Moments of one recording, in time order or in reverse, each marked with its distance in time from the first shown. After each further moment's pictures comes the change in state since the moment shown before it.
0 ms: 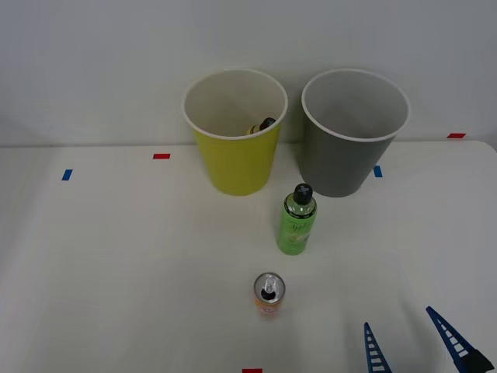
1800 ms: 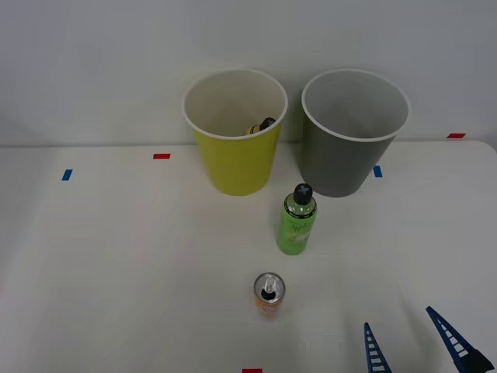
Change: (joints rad) arm 0.000 0.000 0.000 0.000 0.000 0.000 0.000
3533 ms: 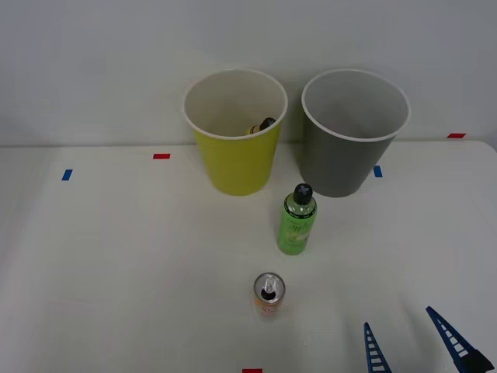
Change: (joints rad) arm 0.000 0.000 0.000 0.000 0.000 0.000 0.000
